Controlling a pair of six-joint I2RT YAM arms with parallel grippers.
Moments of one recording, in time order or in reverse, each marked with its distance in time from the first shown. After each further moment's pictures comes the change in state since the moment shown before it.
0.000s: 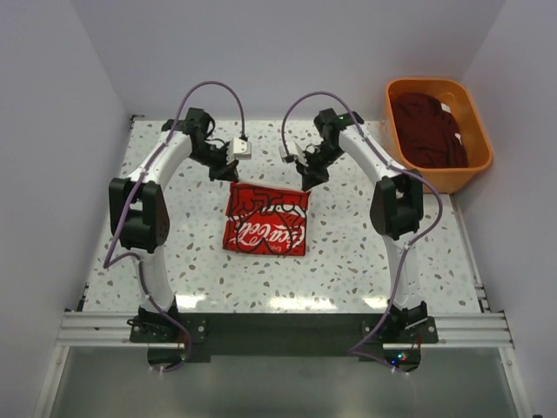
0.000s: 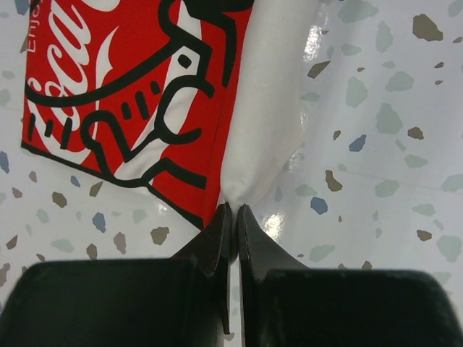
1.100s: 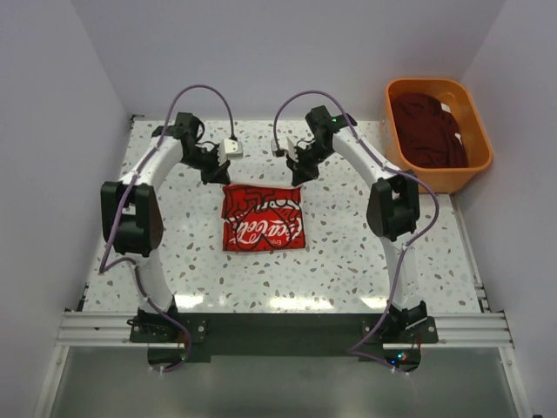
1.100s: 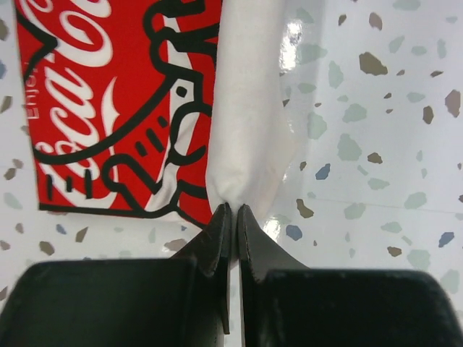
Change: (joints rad) left arm 0.054 0.006 -0.097 0.117 -0.025 -0.098; right arm 0.043 0.040 0.005 0.174 0.006 0.185
